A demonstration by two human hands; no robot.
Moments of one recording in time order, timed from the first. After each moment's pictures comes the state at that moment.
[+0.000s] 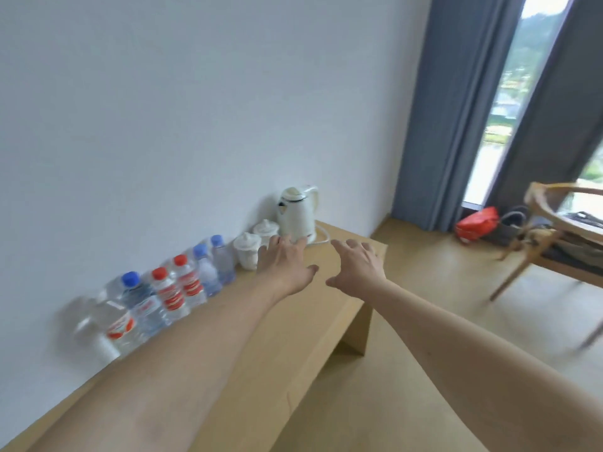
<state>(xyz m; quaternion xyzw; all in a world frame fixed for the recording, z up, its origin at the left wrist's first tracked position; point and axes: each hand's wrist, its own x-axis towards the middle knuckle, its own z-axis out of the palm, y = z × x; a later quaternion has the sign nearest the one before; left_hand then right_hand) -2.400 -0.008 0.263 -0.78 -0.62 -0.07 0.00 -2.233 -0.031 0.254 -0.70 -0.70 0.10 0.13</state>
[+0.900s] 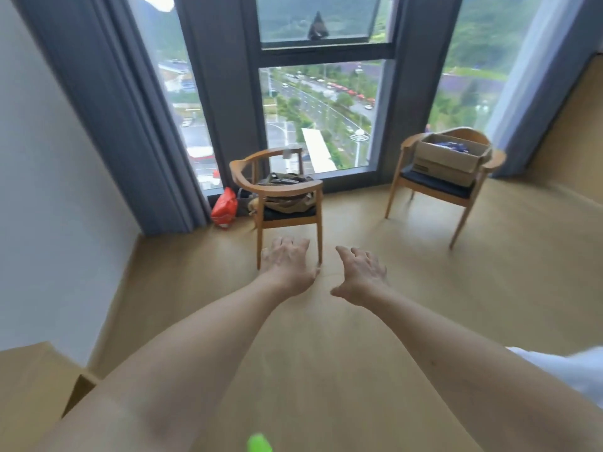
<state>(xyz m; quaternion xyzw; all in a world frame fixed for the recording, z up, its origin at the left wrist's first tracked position) -1.692 -0.115 0.229 -0.96 -0.25 -0.05 -0.09 -1.610 -0.257 0.219 -0.94 -0.30 0.10 0.12</state>
